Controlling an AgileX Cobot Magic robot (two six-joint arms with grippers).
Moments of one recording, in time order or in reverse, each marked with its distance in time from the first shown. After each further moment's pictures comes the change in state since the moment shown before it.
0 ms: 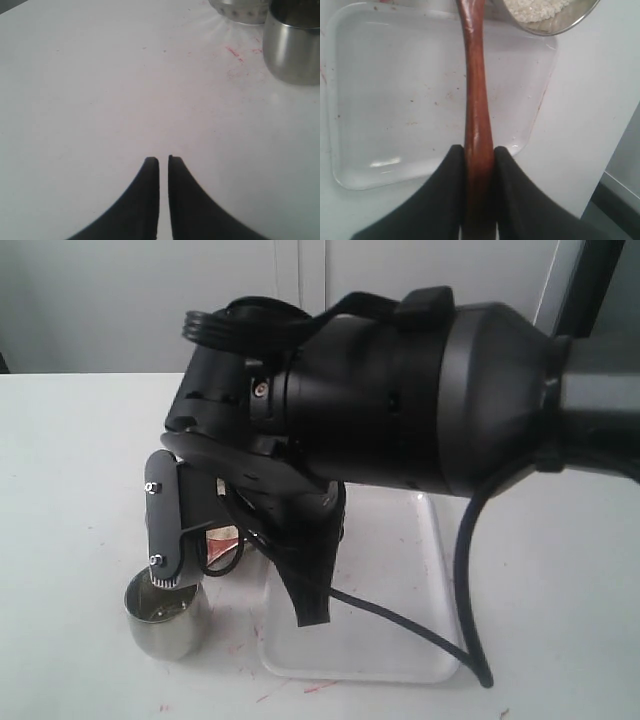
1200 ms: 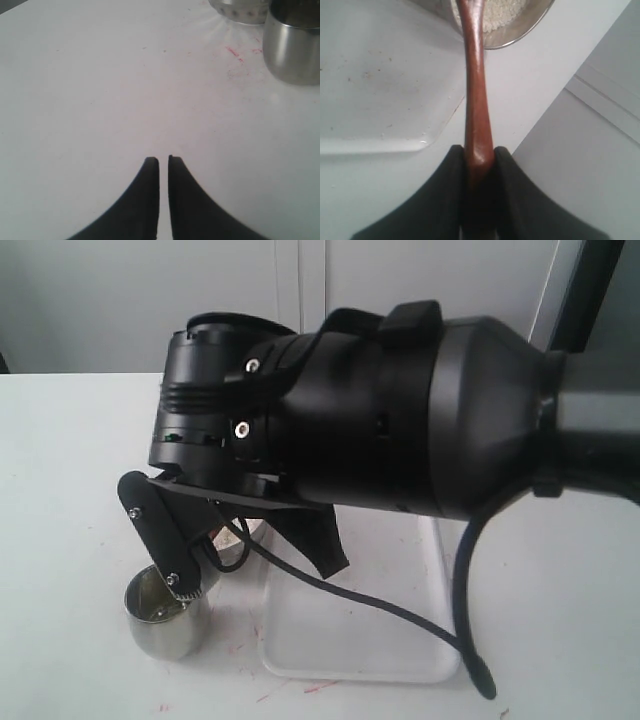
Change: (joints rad) left arm 0.000 0.000 0.000 0.000 0.000 0.000; right arm 0.039 0.000 0.000 -0.226 -0.082 -0.236
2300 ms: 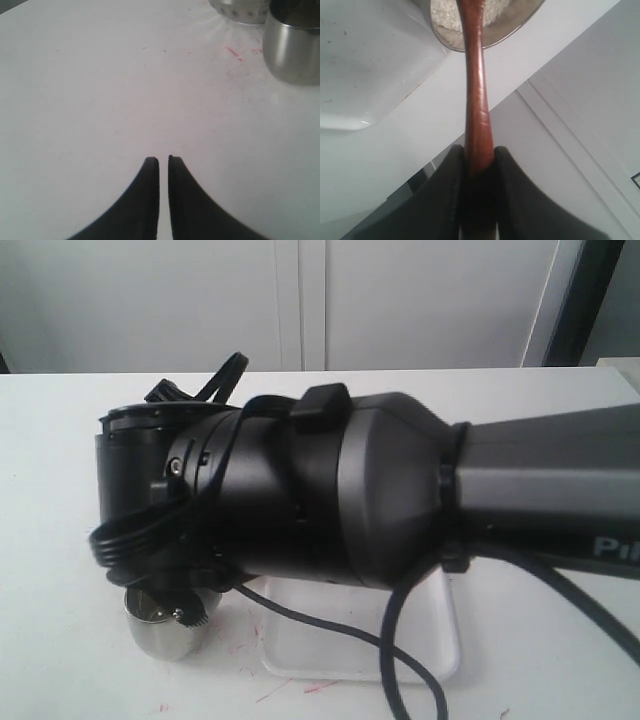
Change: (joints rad) left arm 0.000 0.000 0.000 0.000 0.000 0.000; right arm 0.069 0.067 0.000 -0.210 -0.002 -0.077
